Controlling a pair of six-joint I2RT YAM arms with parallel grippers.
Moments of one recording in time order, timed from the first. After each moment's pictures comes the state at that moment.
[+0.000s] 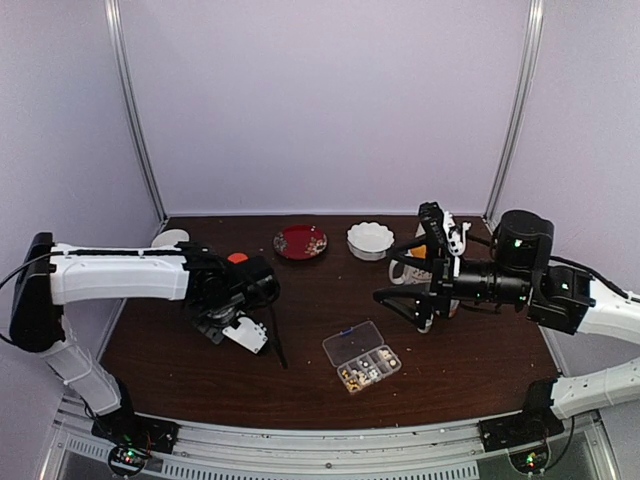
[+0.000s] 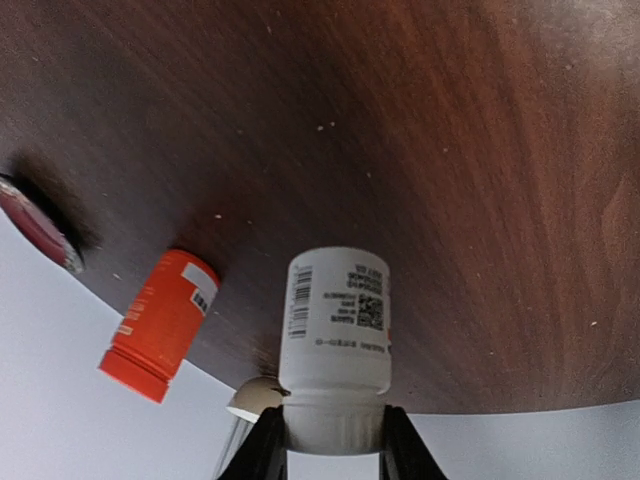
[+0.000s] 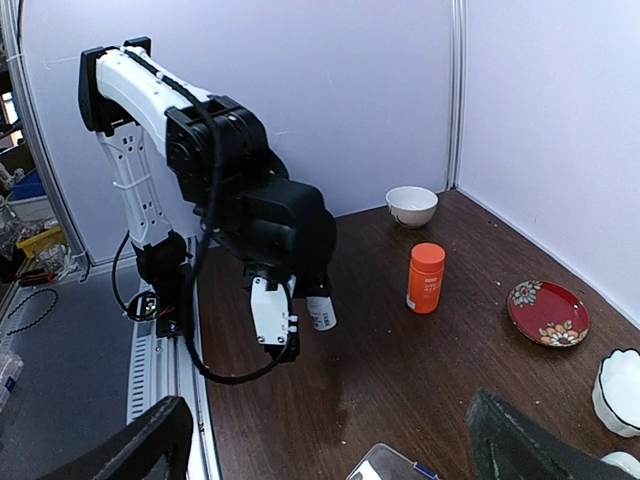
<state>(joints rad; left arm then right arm) -1.01 1.55 1.12 -1.01 -0.54 1.16 0.96 0.95 0.83 -0.02 -0.27 0.02</state>
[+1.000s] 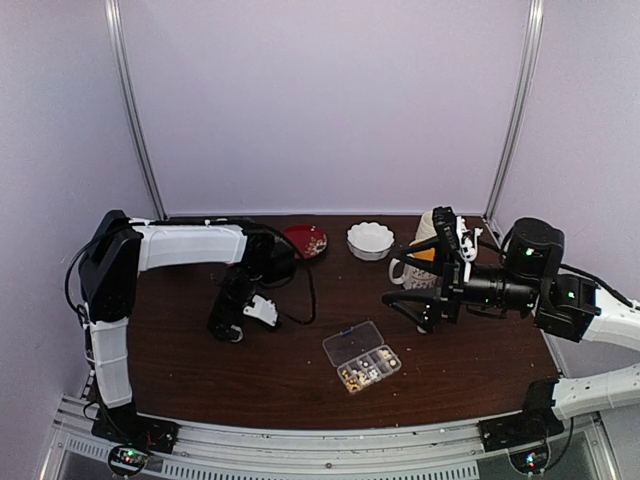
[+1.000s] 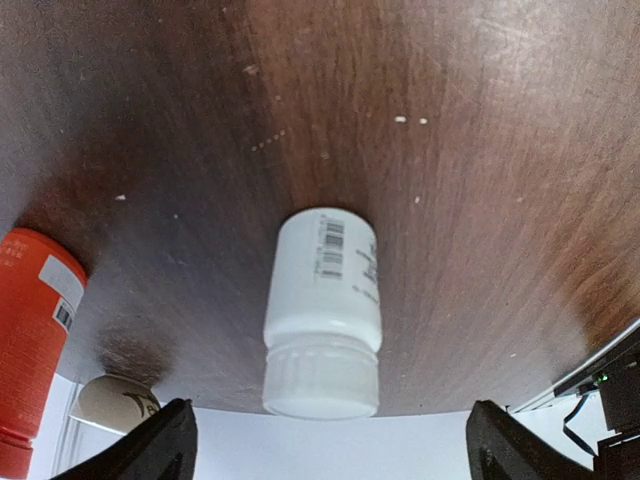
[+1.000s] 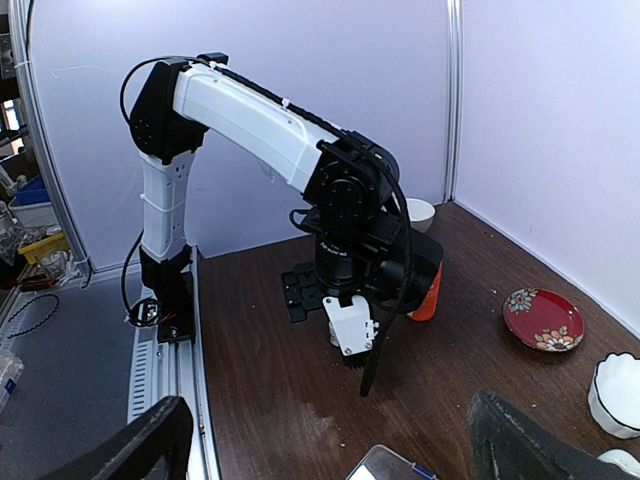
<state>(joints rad) -0.81 2.01 1.53 -1.38 -0.39 0.80 0.96 0.87 0.76 0.02 -0.27 0.03</state>
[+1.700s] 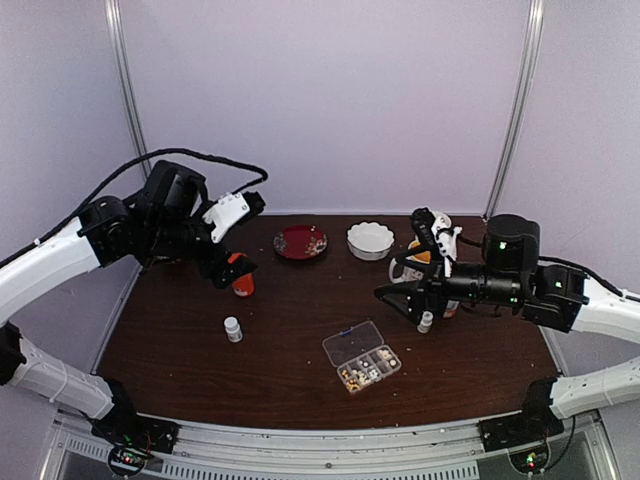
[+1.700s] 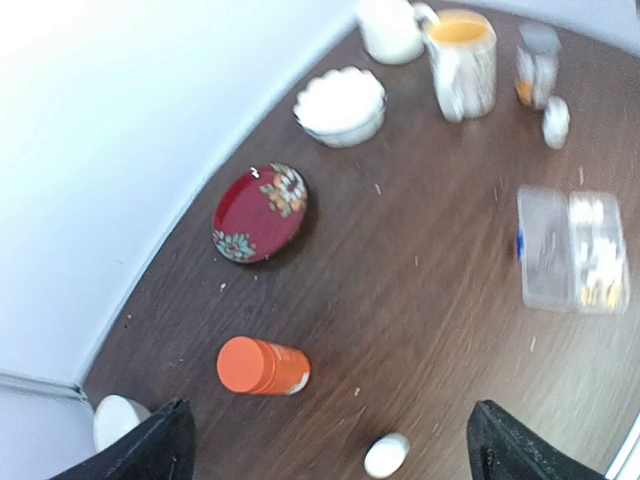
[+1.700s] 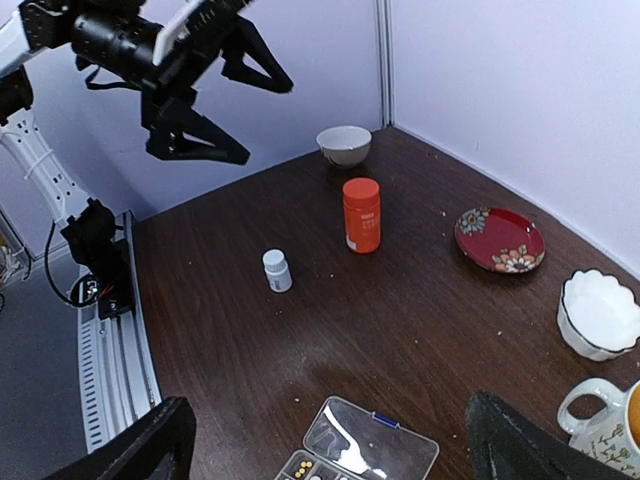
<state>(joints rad) -0.81 1.27 1.29 -0.74 -0.13 0.39 0.93 0.94 0.80 -0.09 -0.15 0.04</state>
